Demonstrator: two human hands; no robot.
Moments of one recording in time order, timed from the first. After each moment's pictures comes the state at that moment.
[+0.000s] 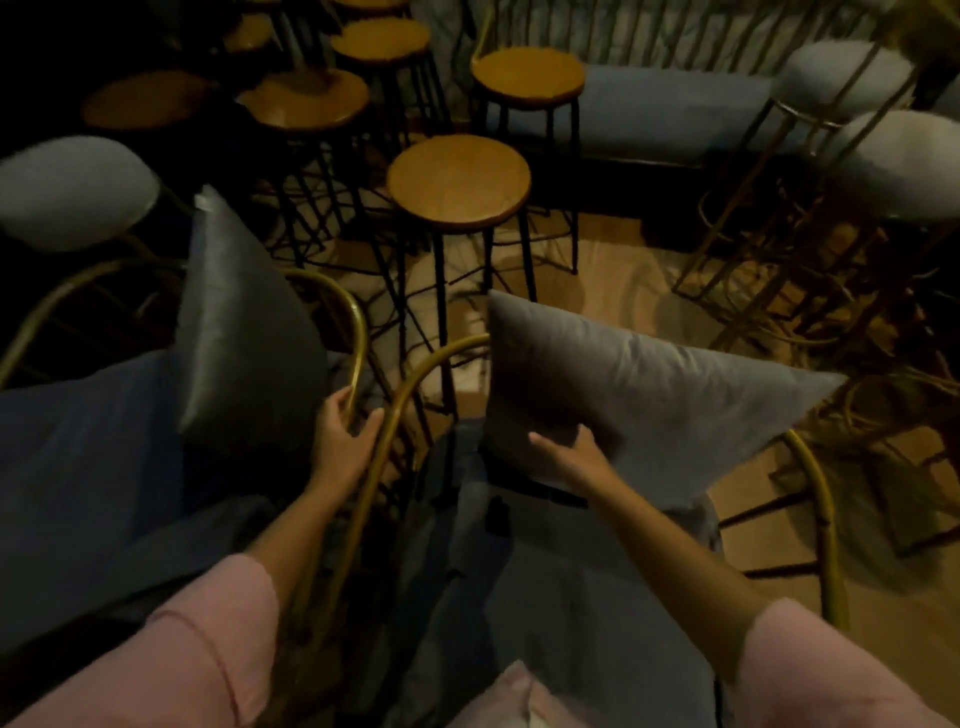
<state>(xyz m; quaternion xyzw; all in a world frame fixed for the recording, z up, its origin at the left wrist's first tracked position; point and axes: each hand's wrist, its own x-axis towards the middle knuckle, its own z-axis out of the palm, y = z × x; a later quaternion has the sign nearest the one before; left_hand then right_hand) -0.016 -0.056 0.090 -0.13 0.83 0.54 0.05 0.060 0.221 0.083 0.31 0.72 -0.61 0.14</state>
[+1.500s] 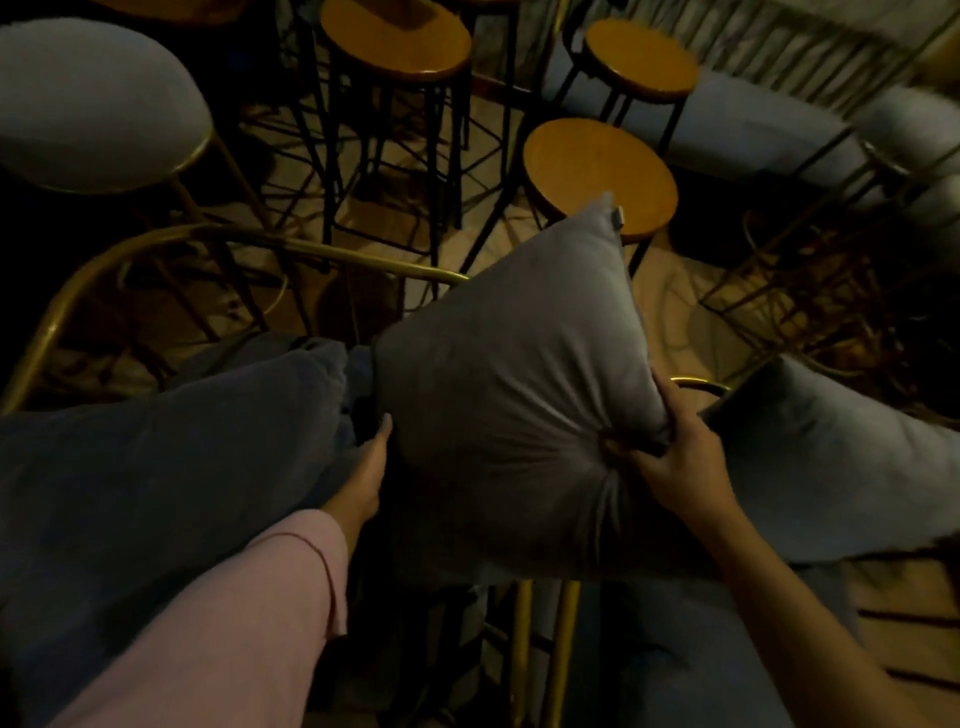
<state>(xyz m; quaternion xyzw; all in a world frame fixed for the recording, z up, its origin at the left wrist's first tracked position) -0.213 -0.323 -0.028 -0.31 0.56 0.68 0.36 -0.096 -0.038 0.131 0.19 0.91 -0.37 -0.06</state>
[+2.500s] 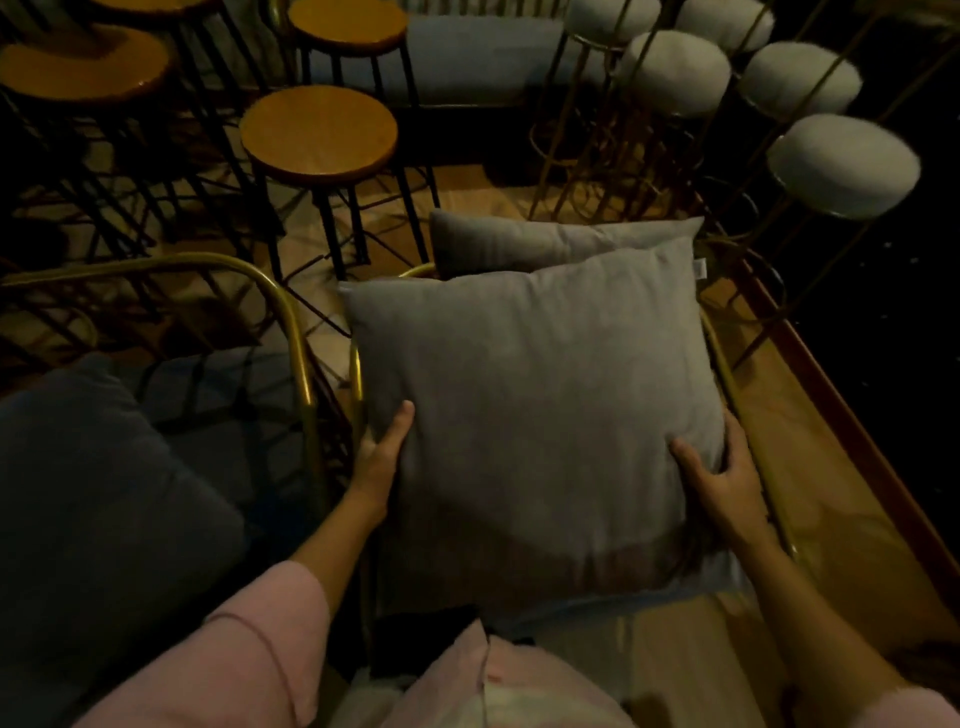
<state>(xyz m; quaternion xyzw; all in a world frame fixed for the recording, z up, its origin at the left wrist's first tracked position) 0.067 -0.105 0.065 -0.06 0.65 0.67 0.35 0.324 0.152 0.122 0.47 0.74 -0.44 -0.20</state>
